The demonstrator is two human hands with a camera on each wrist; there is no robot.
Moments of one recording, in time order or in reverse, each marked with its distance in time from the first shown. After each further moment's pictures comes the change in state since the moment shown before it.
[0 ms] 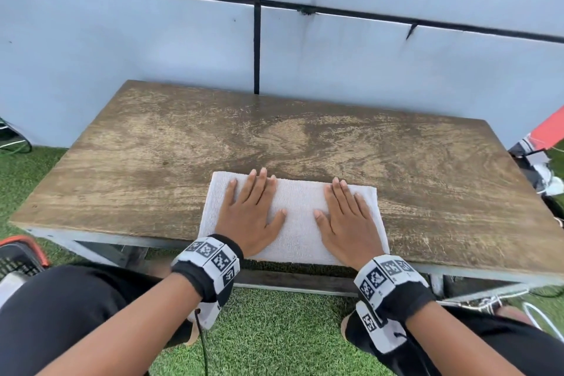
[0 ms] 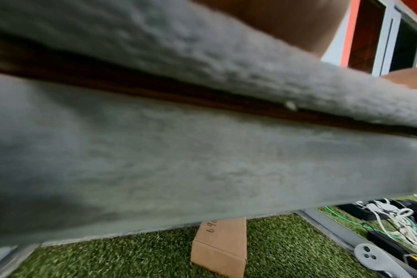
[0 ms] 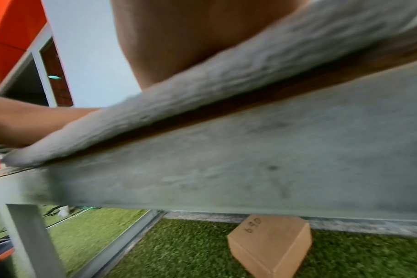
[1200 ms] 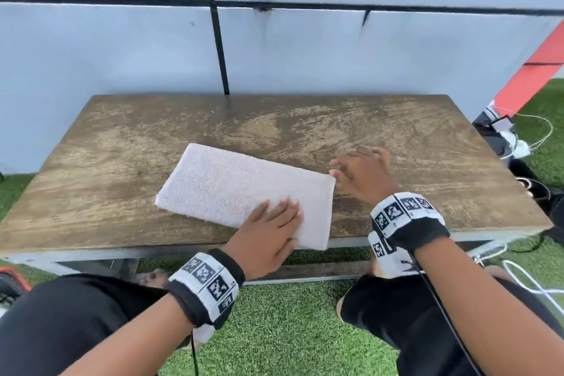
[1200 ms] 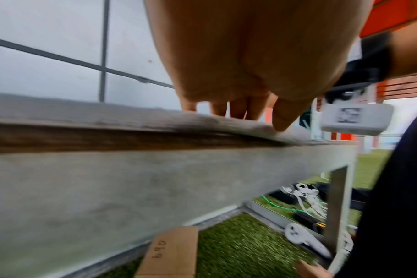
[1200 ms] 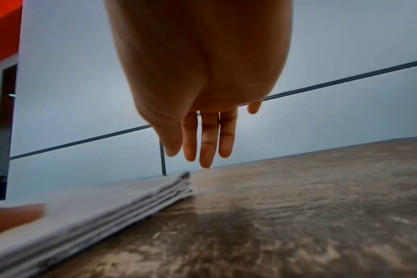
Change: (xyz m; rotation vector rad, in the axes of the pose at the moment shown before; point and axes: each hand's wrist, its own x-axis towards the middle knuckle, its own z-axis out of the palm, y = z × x) left_hand -0.026 0.046 -0.019 -0.014 -0.204 0.510; right_hand 0.025 0.067 -0.065 0.018 0.046 0.057
